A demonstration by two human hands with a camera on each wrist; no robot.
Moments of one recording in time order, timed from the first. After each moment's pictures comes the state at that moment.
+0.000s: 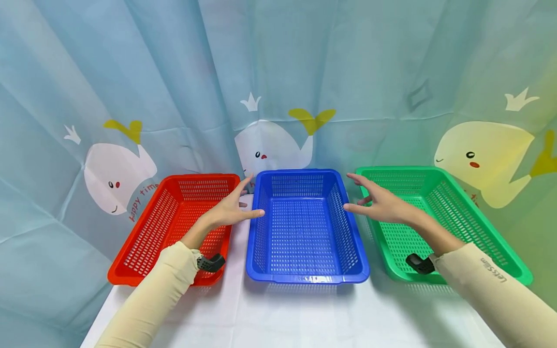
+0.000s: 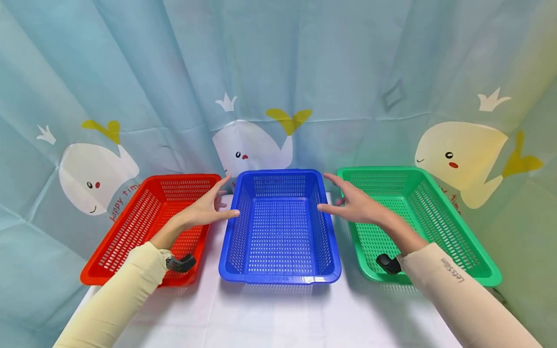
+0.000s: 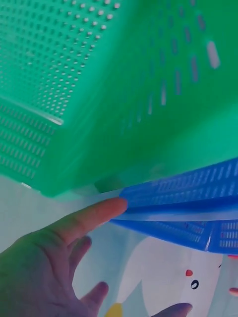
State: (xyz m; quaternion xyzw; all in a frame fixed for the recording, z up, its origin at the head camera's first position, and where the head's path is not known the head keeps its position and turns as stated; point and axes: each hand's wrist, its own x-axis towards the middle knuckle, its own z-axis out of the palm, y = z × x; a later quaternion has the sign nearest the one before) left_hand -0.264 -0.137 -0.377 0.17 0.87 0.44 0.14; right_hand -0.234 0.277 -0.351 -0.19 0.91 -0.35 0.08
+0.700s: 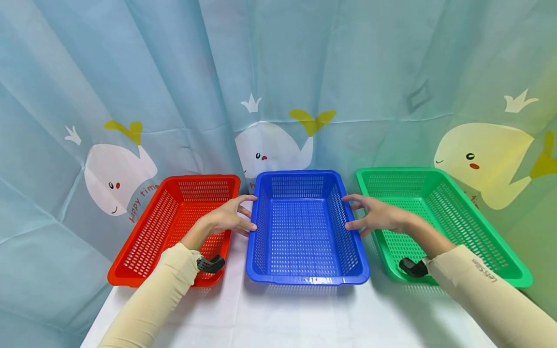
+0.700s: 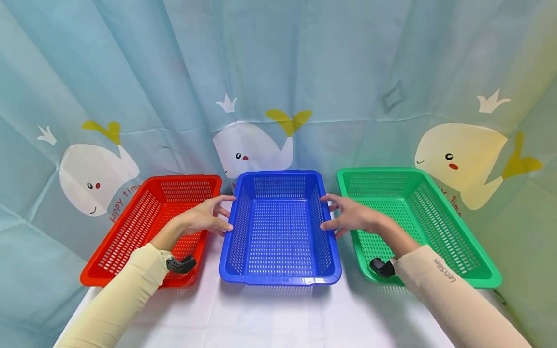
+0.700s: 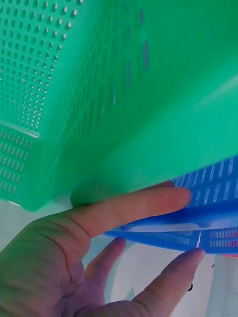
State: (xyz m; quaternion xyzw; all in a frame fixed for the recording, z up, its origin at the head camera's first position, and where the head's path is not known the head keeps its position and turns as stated) left_hand -0.266 -0.139 -0.387 0.08 0.80 0.53 0.26; right_hand -0.236 0.275 -0.367 -0.12 0.82 -0.49 0.27
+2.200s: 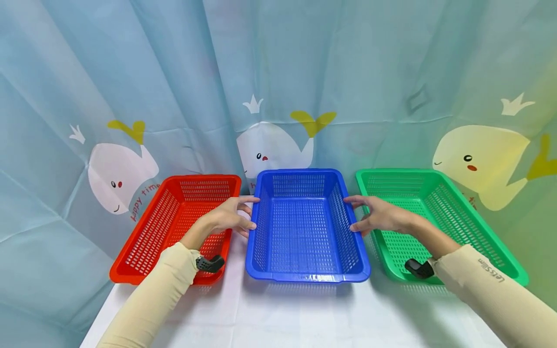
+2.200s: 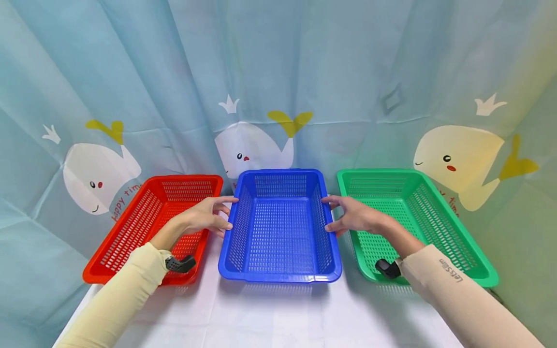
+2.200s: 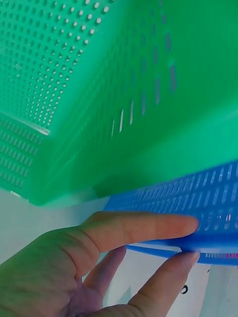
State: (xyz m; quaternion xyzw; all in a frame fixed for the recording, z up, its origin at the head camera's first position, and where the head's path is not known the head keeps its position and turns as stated) left_hand -0.259 -0.142 -0.382 0.10 0.79 0.55 0.25; right_hand -0.229 0.279 -0.360 -0.14 0.83 -0.48 0.25
